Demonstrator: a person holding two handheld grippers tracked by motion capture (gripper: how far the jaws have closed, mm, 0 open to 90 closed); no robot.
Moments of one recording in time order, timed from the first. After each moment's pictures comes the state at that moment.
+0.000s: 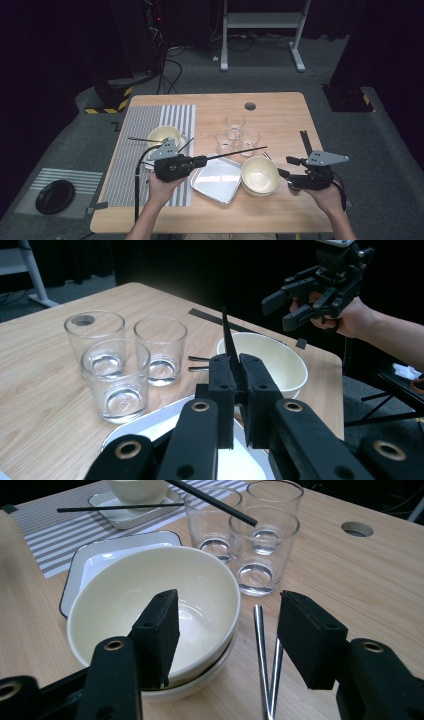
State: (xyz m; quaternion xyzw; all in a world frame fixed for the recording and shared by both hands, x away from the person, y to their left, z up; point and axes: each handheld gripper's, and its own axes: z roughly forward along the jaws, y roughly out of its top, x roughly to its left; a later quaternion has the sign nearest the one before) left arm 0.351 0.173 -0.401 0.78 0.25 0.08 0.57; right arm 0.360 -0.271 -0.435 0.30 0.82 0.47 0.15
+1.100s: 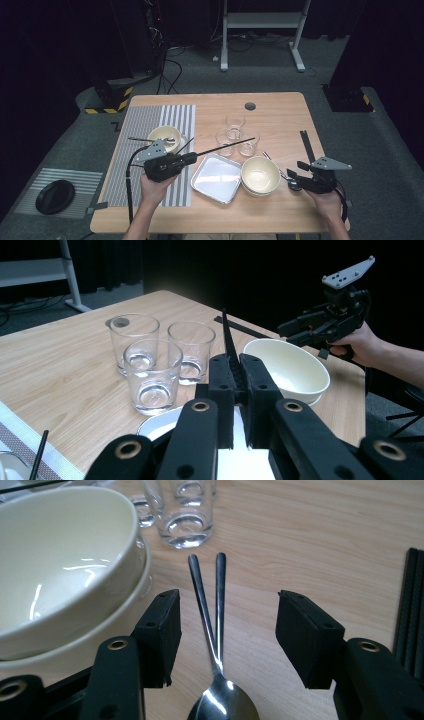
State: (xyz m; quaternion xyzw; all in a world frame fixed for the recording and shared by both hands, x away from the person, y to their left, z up) left arm 0.346 0.195 -0.401 0.76 0.29 0.11 0.58; right arm 0.364 -0.295 -0.482 0.42 0.78 0.43 0.18
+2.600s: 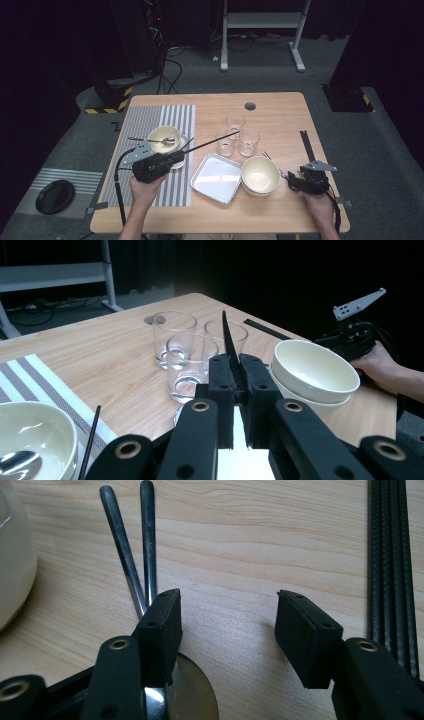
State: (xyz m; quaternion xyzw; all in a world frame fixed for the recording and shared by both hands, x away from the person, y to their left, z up) left arm 0.339 0.222 -0.403 0.73 0.33 0.14 0.58; right arm 0.374 -0.288 -0.522 0.50 0.76 0.34 0.22
